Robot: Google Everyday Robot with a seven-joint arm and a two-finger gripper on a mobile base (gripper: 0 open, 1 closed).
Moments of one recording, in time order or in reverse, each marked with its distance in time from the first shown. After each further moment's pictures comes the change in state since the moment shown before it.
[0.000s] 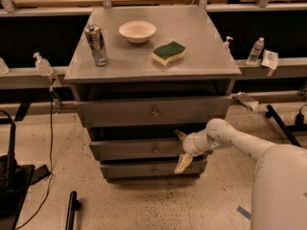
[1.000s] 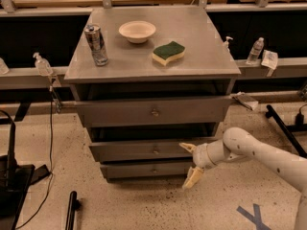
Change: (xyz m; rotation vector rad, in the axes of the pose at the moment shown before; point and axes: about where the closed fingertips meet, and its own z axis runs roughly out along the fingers) arm -0.026 0.081 -0.059 -0.080 -0.107 0.063
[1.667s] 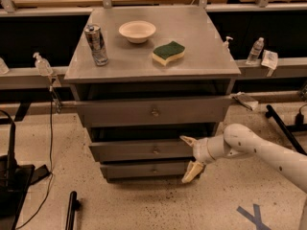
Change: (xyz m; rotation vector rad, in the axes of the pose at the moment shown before) arm -0.014 -0.024 -0.013 0.082 0.009 -0.043
